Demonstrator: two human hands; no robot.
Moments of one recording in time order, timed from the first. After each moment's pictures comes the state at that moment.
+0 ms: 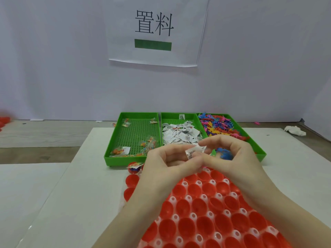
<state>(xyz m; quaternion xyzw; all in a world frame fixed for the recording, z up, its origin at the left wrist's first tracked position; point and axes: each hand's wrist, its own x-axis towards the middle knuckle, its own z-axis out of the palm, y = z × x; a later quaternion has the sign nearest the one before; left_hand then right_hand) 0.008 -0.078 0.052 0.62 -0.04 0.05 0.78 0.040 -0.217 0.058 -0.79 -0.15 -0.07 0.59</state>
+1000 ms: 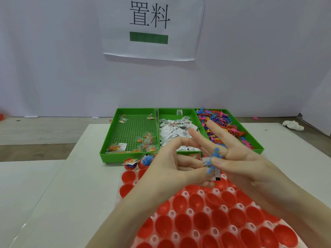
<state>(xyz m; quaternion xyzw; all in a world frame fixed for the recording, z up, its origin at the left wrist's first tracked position) 0.012 -0.082 0.049 0.64 -0.12 -0.07 0.76 0.041 -0.241 0.053 -0.69 -0.23 0.18 0.67</state>
